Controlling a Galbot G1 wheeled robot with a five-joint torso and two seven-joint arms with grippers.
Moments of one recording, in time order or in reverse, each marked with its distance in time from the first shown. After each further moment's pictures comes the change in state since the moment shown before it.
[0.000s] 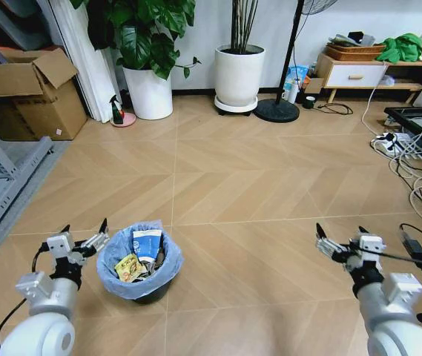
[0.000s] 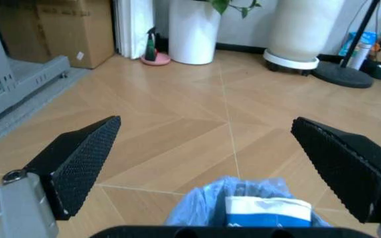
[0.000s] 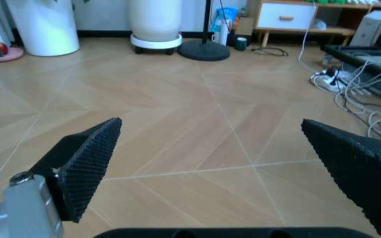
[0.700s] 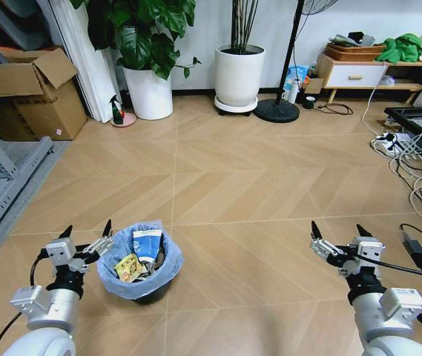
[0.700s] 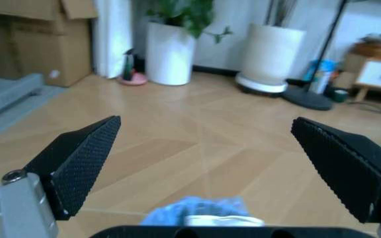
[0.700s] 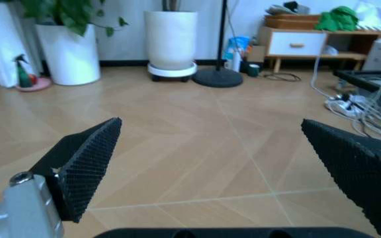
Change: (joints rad) left arm 0.053 -0.031 0.018 -0.062 -0.026 -0.090 0.081; right arm -0.022 0.043 -0.076 0.053 -0.050 0.085 -0.016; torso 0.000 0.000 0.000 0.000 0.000
